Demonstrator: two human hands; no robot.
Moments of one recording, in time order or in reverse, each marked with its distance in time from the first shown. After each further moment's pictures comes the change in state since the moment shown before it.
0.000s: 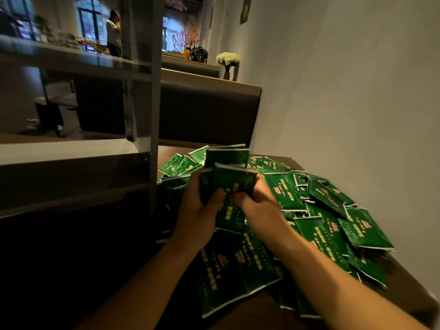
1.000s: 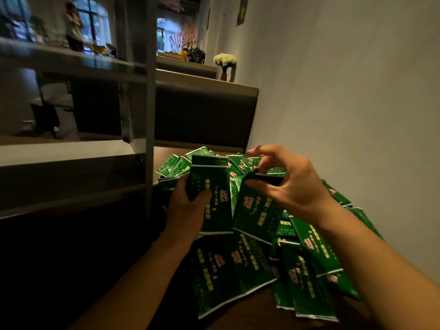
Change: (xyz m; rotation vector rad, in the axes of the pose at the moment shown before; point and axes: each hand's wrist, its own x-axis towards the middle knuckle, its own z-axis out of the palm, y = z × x) left_hand 0.011 -0.003 -0.005 -0.034 0.173 -0.200; right_hand 0.022 -0.033 -0.068 -0.614 0.000 -0.657
